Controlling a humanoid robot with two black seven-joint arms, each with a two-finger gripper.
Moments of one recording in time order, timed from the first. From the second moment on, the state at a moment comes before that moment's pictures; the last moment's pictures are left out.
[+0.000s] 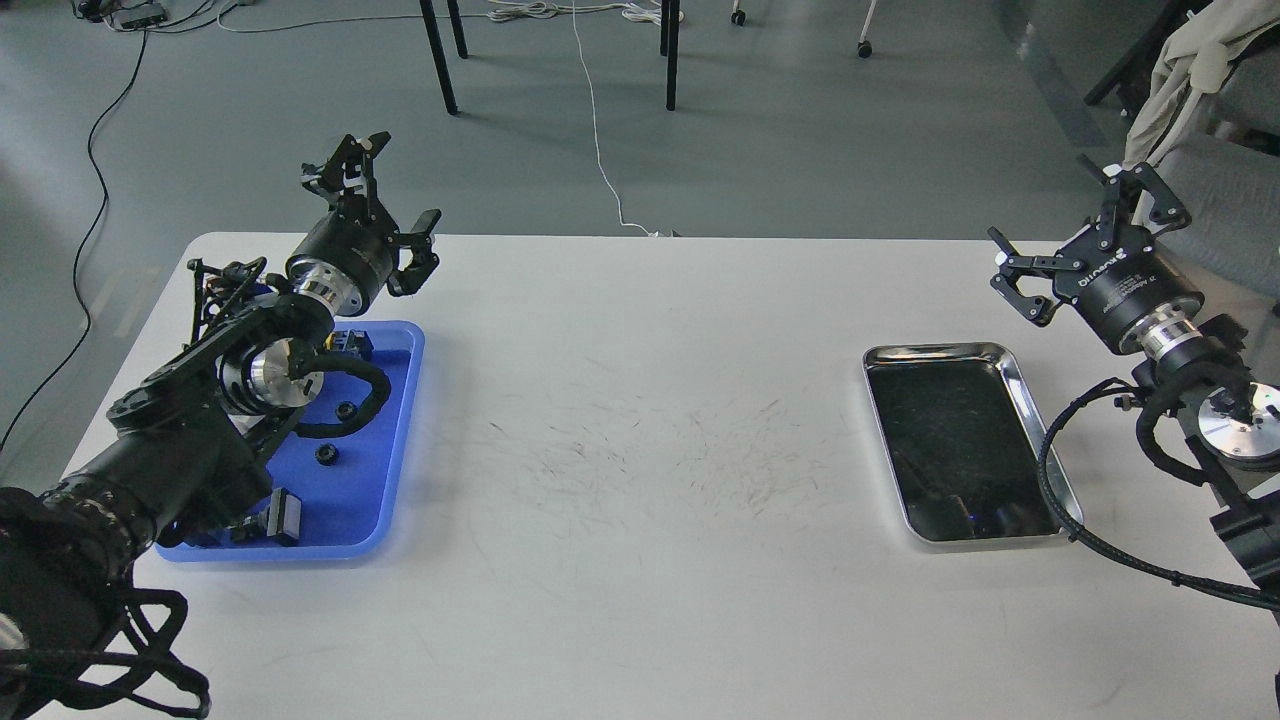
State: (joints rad) left arm -0.81 0.21 -0.71 -0.54 0.13 -0.26 -0.31; right arm 0.54 -0.46 1.10 0.78 0.02 0.48 -0.03
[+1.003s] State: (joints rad) left arm -0.81 0.23 -0.71 -0.56 0.14 -0.29 -0.29; right arm 0.52 -0.46 1.10 0.78 0.02 0.49 -0.04
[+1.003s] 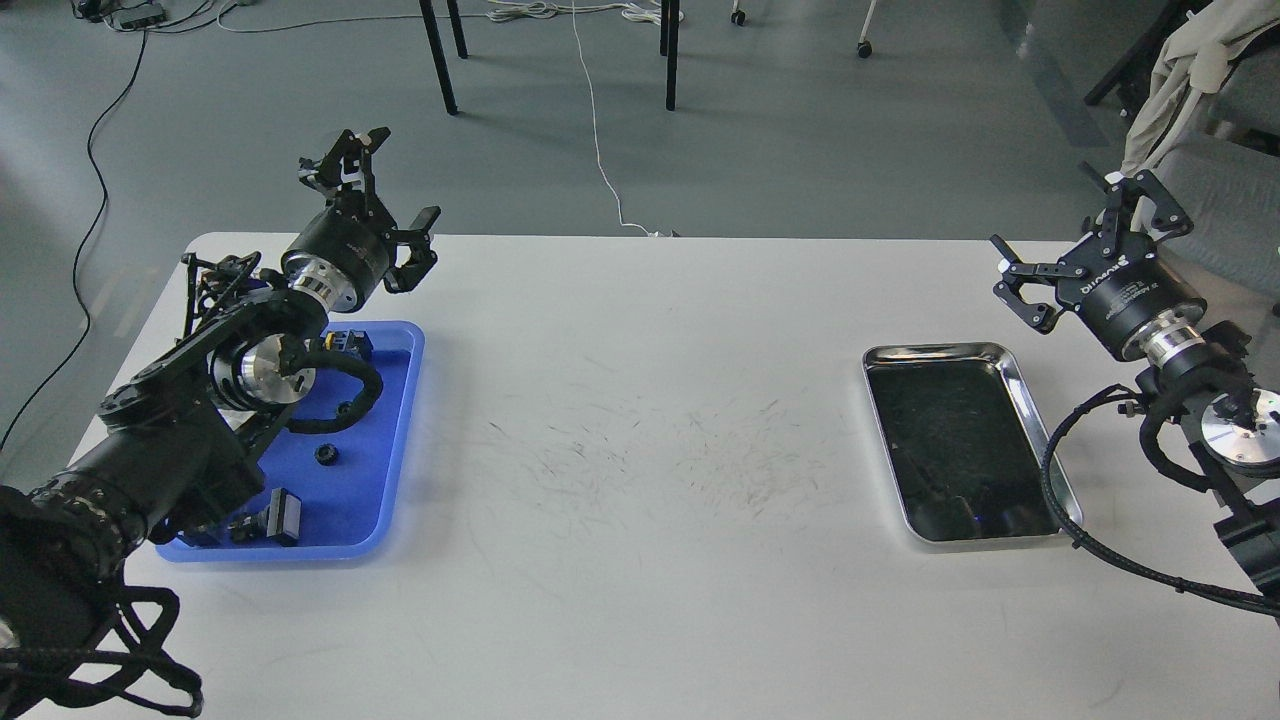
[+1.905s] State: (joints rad) left arm -0.82 0.27 -0.68 -0.56 0.27 -0.35 -0.31; right arm 0.52 -0.46 1.10 0.79 0.02 0.49 -0.02
